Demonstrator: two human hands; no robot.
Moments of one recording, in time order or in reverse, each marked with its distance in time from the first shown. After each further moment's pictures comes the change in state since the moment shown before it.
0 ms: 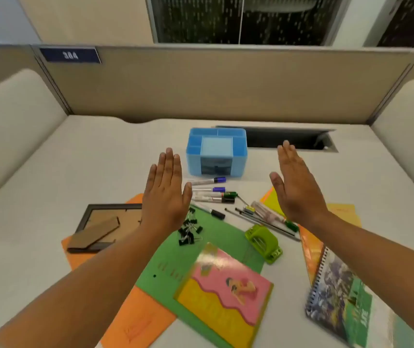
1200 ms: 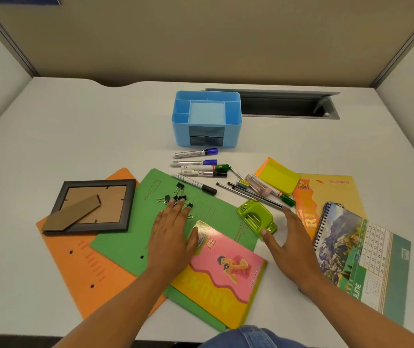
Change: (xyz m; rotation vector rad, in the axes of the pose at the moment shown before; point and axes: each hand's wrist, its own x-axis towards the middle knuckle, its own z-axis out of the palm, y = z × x) left_hand -0.123 0.026 0.081 -0.265 -0.244 -0.092; right_hand -0.157 0.012 0.070 0.323 -0.206 0.494
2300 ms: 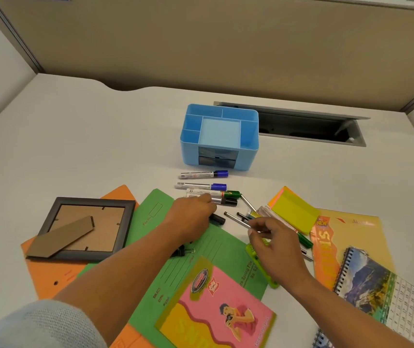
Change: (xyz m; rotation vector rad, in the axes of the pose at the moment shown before) left_hand 0.153 0.013 -0.014 0.288 -0.405 0.288; right_hand 0.085 -0.075 0.013 0.186 -0.084 -0.061
